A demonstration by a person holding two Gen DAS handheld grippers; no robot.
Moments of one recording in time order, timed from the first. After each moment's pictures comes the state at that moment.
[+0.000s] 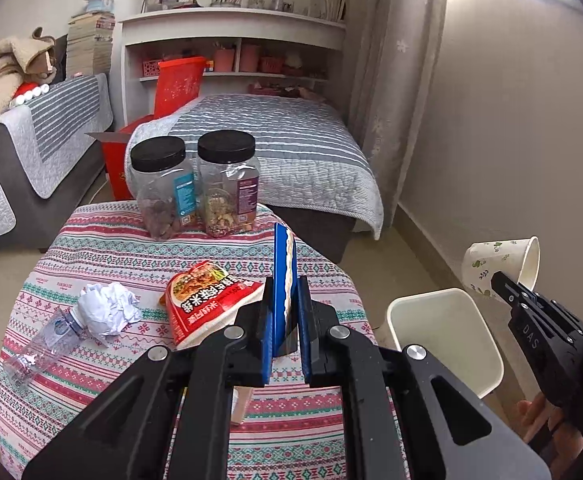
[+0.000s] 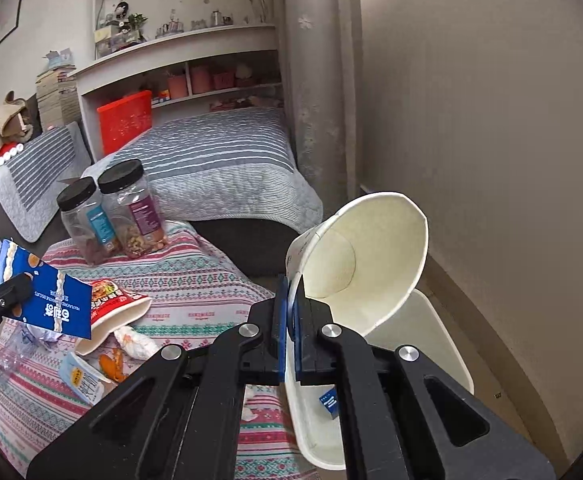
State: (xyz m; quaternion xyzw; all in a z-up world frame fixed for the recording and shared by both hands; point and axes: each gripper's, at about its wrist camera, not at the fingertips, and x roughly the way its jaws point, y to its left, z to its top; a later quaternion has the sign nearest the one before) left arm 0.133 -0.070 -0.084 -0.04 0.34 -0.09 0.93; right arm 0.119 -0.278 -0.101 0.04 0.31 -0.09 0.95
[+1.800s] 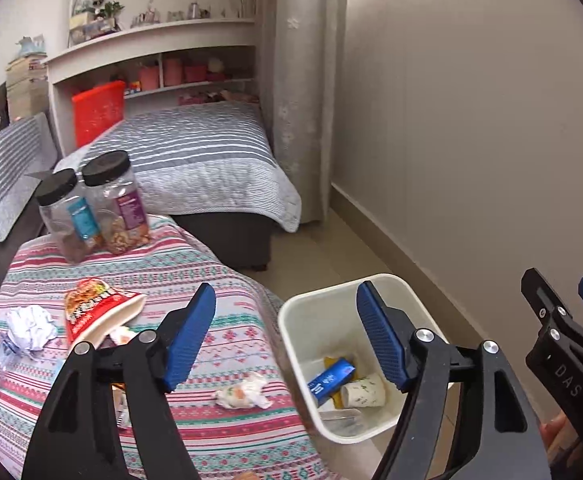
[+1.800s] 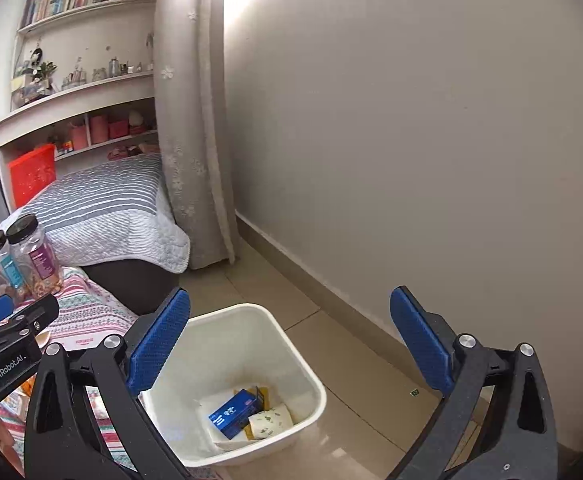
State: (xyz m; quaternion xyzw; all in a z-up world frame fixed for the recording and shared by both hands) left arm 0.117 -0.213 -0.091 0.02 0.32 -0.16 0.93; right arm 0.033 -0.384 -0.088 0.05 0.23 -0.25 0.94
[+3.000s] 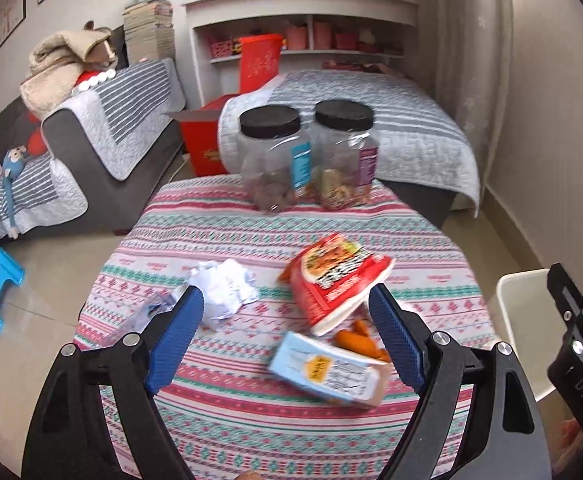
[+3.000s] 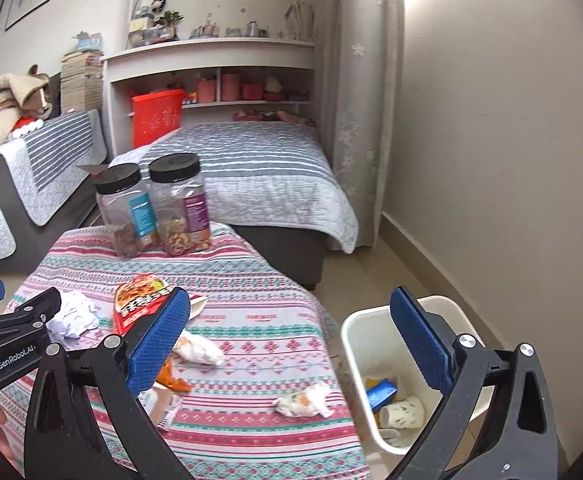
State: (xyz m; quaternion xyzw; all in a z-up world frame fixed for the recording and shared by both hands) left arm 0.143 0.027 -0.116 0.01 0.39 0.05 0.92; right arm 0.111 -0.162 -0.101 -0.01 0.28 -0.08 0.96
